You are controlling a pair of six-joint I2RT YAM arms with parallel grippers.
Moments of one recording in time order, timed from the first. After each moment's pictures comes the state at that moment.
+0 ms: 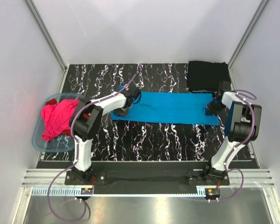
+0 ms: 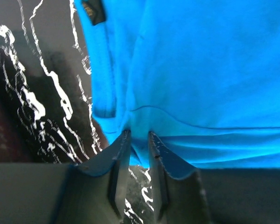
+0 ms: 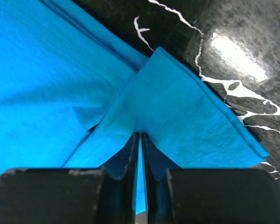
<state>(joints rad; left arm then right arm) -0.56 2.03 1.42 -0.77 -0.50 -0.27 -0.22 1.87 1.19 -0.57 0.04 0.77</state>
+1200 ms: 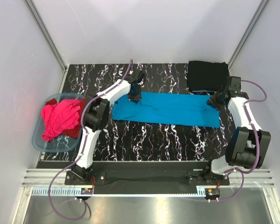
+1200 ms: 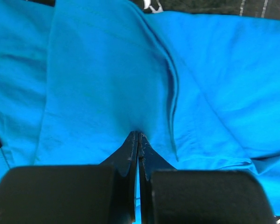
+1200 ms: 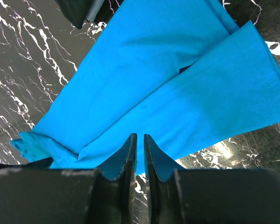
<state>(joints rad) -0.51 2.30 1.93 -0.78 -0.08 -0.45 -0.20 1.48 1.14 -0.59 -0.12 0.75</state>
